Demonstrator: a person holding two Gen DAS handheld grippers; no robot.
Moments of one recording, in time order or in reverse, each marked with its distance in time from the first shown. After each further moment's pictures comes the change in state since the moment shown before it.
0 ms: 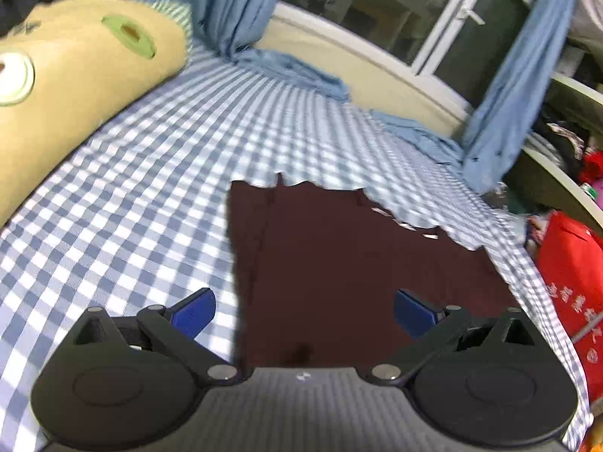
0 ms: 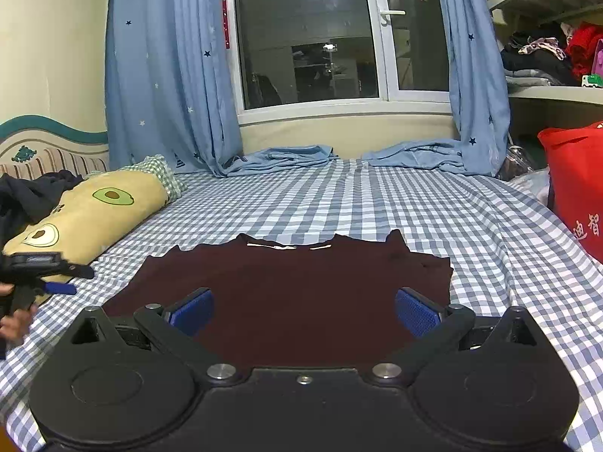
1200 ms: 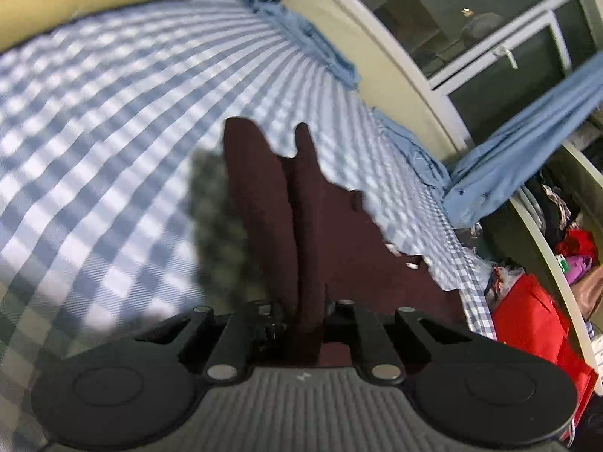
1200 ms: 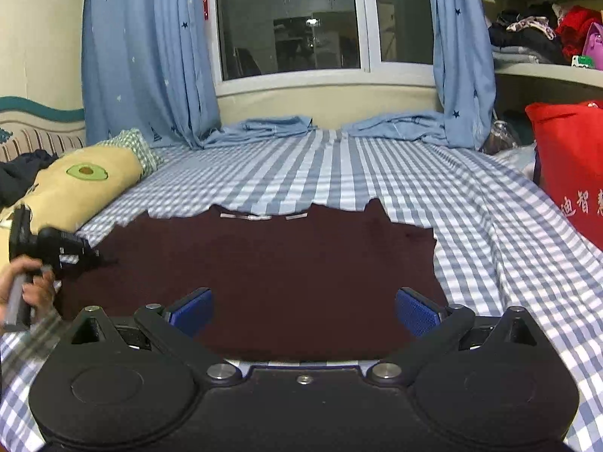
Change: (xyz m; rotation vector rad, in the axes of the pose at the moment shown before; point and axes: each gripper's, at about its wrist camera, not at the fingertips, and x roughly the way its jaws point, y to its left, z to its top) left arm 0.094 0.020 0.018 -0.246 0.056 -0.188; right arm 0.030 -0.013 -0.016 0.006 0.098 -0.067
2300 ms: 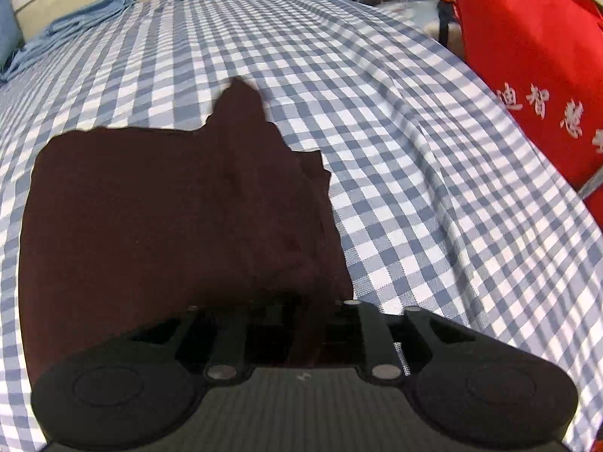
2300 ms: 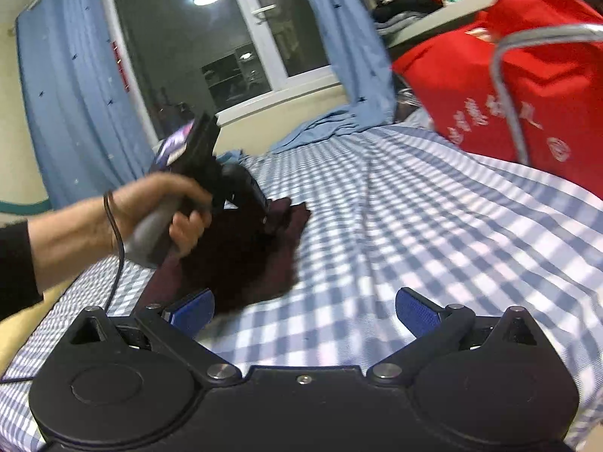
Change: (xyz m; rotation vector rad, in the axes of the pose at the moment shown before) left arm 0.256 -0.422 -0.223 0.738 0.413 0.313; right arm -0.100 -0.178 -0.097 0.329 -0.108 -0.041
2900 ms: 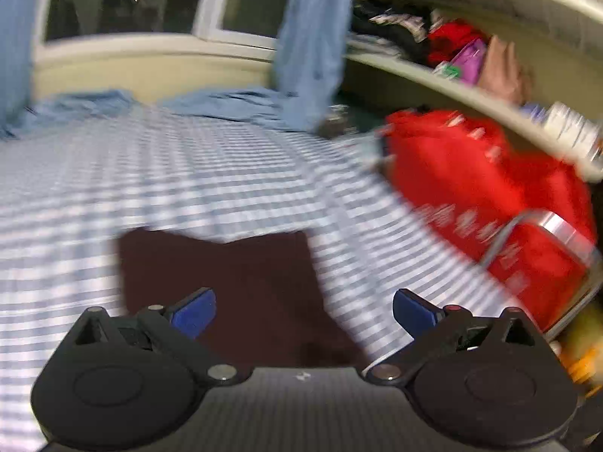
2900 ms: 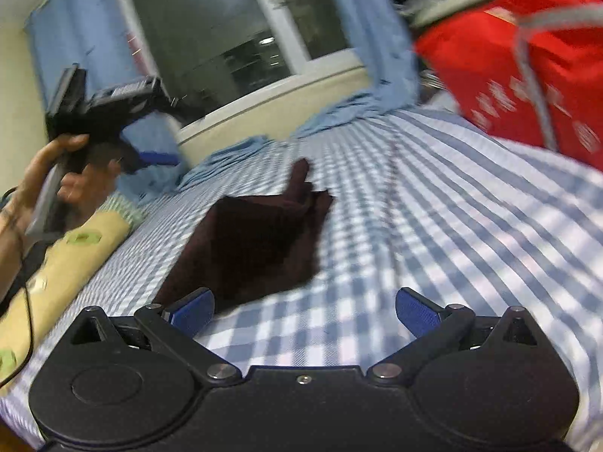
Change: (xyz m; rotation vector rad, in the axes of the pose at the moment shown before) left arm -0.195 0.105 -0.085 0.004 -0.403 -0.141; right arm 0.020 0.014 0.012 -0.051 0.072 0.103
